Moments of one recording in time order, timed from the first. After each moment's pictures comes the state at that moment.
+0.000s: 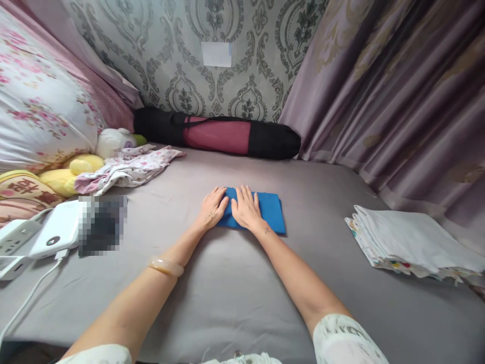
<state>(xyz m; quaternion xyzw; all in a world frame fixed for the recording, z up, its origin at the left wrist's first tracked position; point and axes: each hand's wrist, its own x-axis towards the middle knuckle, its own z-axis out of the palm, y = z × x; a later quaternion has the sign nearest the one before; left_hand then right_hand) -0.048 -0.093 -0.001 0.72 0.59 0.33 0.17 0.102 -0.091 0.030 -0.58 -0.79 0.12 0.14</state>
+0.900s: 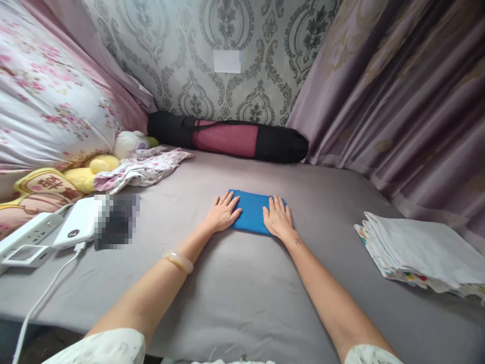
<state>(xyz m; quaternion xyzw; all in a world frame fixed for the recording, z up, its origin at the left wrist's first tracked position) -0.039 -0.097 0.005 0.79 0.59 0.12 0.11 0.181 -0.093 0.011 -0.67 -0.74 0.04 0.04</state>
